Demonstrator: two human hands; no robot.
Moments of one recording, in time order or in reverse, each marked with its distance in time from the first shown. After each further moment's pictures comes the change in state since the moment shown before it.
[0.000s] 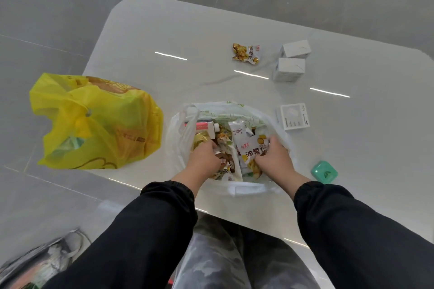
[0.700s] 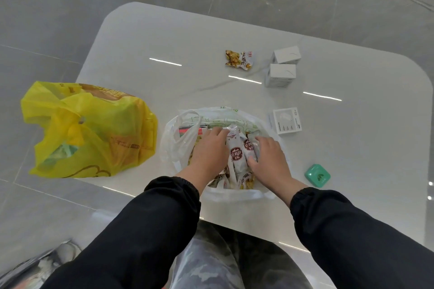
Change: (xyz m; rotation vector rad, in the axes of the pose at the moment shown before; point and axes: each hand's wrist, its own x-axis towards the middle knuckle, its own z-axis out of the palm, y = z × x) left_hand 0.005 0.027 -0.003 0.258 0.227 0.492; right_hand -0.003 0.000 -0.003 -0.317 0.137 -0.239
